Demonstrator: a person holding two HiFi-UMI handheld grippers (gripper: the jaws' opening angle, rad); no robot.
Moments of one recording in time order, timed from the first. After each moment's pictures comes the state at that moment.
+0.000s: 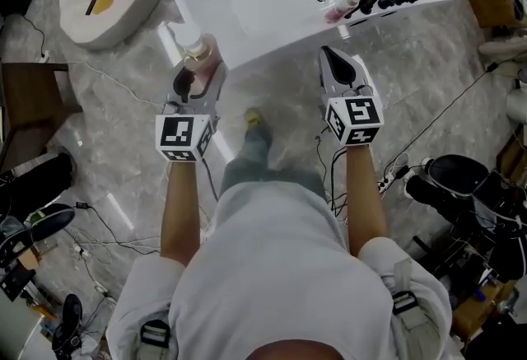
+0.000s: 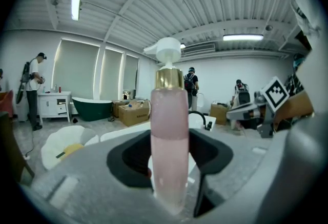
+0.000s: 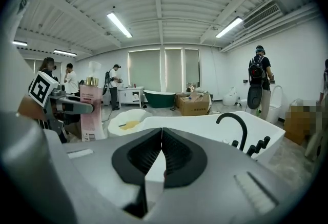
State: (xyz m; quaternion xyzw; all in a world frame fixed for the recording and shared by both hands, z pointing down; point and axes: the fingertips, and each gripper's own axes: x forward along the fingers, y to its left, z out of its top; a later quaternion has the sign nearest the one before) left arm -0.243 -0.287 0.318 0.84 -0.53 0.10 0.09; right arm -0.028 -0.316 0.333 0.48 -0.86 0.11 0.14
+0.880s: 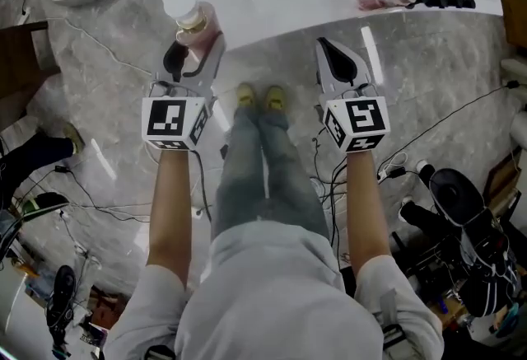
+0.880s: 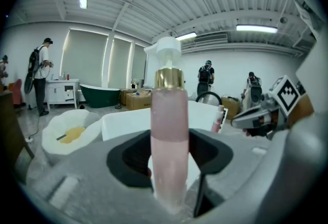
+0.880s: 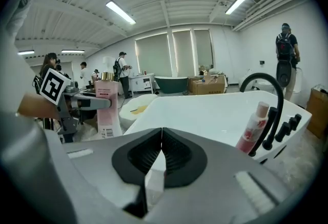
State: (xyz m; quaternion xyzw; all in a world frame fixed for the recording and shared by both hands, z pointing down) left arm -0.242 -0.387 0.506 0.80 -0.57 0.12 0.14; right arm -0.057 -0.396 0.533 0.40 -0.88 0.17 0.19
